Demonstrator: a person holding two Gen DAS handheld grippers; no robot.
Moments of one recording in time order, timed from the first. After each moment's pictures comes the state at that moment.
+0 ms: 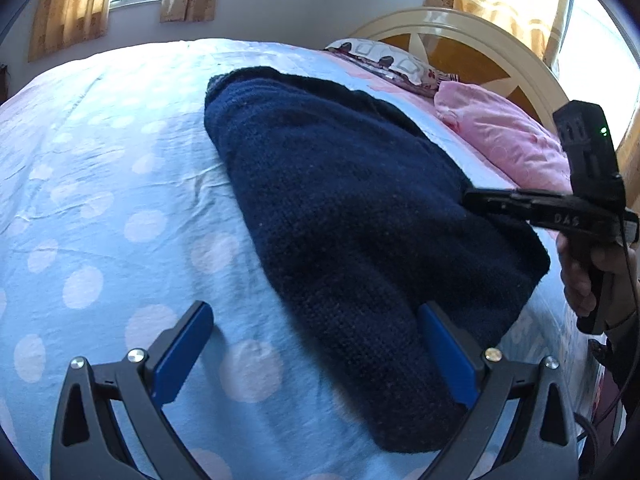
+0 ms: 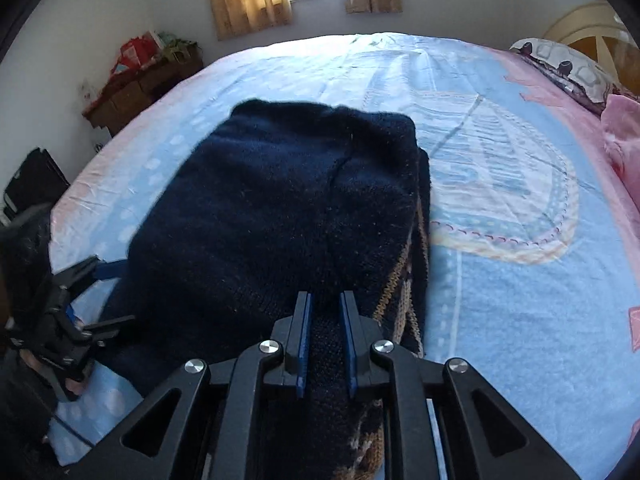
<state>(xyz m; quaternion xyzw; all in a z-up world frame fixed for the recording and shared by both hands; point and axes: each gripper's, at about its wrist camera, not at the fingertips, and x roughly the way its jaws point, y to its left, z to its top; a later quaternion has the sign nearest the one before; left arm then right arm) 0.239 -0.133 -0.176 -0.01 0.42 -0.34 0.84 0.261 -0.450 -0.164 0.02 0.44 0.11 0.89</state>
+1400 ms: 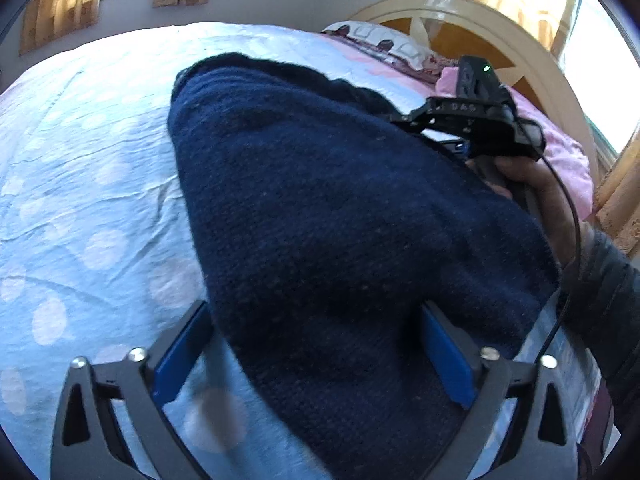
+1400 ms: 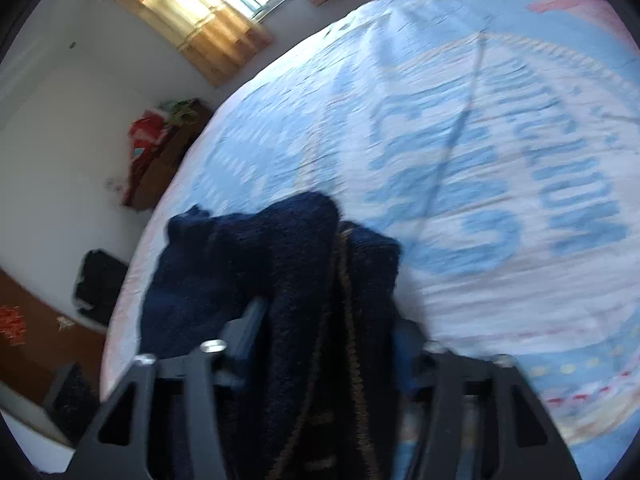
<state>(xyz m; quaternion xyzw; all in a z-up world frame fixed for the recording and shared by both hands) 0.261 -0.186 -0.175 0.00 0.44 -0.35 0.83 0.411 -0.525 -0.213 0.25 0.45 0.19 0.84</state>
